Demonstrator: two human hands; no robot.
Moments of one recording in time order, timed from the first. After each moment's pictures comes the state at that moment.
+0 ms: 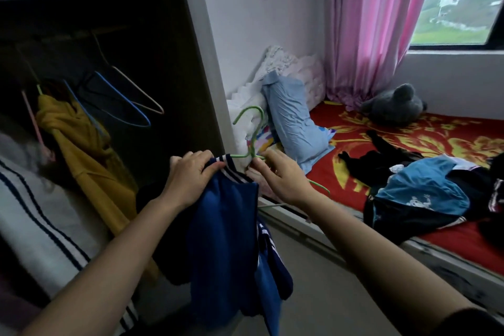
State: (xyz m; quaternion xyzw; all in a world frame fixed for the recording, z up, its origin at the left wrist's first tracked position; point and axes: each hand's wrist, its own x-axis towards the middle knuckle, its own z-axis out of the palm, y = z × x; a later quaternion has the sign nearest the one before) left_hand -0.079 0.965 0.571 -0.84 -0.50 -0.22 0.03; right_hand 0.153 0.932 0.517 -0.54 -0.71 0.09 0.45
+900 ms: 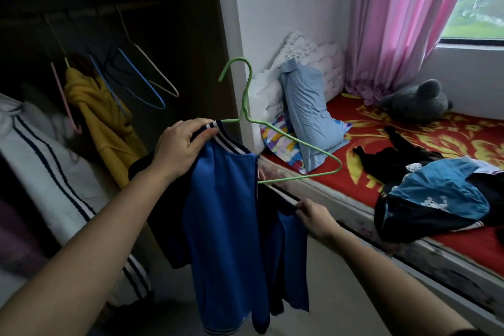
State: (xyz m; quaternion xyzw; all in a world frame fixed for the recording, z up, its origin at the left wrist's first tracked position) left_hand -0.128 0.963 0.597 -0.81 -0.46 -0.36 -0.02; right_hand 0.181 0.911 0.381 -0.69 -0.65 0.24 0.20
